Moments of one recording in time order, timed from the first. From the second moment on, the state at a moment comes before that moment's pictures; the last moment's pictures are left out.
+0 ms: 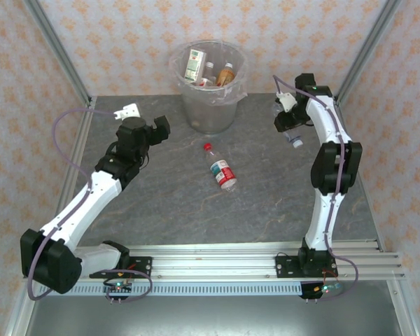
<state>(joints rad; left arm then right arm) -0.31 1.18 1.00 -0.22 -0.37 -0.49 0.01 2.10 2.00 -1.12 -0.18 -0.42</state>
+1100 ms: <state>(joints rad) -0.31 1.08 0.83 -0.23 -0.30 -0.62 0.37 1.73 1.81 -0.36 -0.36 0.22</state>
